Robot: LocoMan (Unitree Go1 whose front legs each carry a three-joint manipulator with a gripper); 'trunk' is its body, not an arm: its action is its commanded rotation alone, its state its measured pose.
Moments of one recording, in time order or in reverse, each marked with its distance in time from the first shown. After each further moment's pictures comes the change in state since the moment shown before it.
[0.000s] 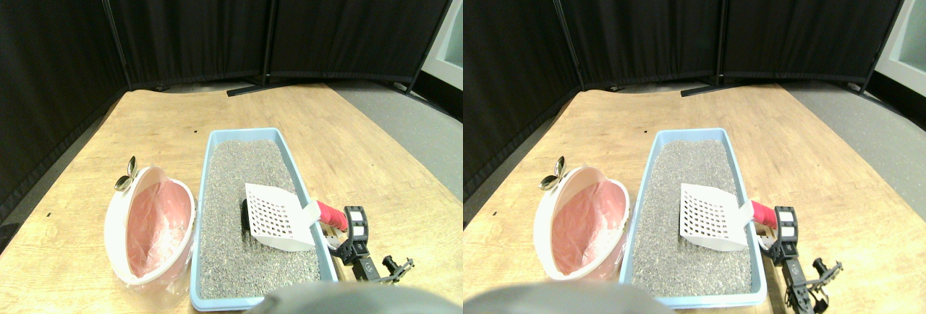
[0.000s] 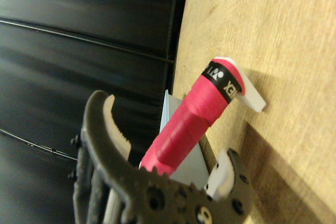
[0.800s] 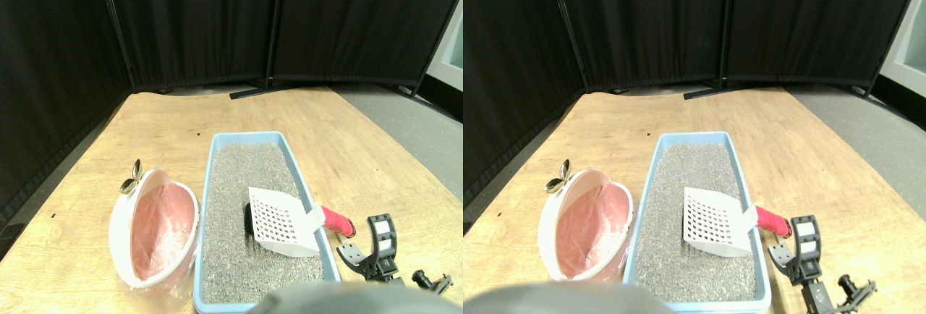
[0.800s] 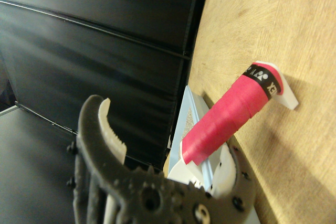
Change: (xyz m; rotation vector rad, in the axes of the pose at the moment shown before) right arm -0.026 0.016 0.039 -0.106 -0.081 0.074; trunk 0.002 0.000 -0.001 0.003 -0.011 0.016
